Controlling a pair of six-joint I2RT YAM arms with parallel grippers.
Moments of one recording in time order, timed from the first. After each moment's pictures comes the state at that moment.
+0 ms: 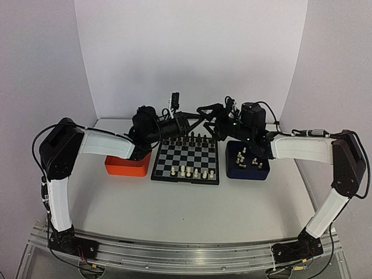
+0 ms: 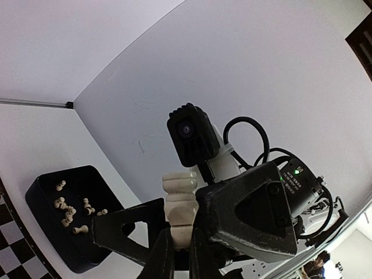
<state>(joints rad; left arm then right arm) -0.77 1.97 1.29 0.87 0.48 -0.95 0.64 1.68 1.13 0.45 -0.23 1.15</state>
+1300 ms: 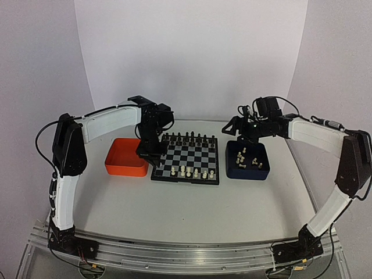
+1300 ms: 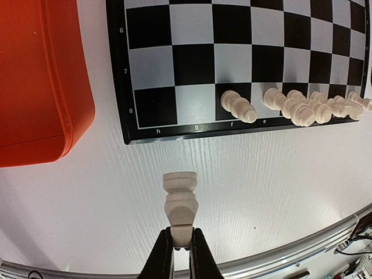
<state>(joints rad) -0.74 2.12 1.96 -1.31 0.11 -0.58 0.40 1.65 1.28 -0.34 -0.35 0.59</state>
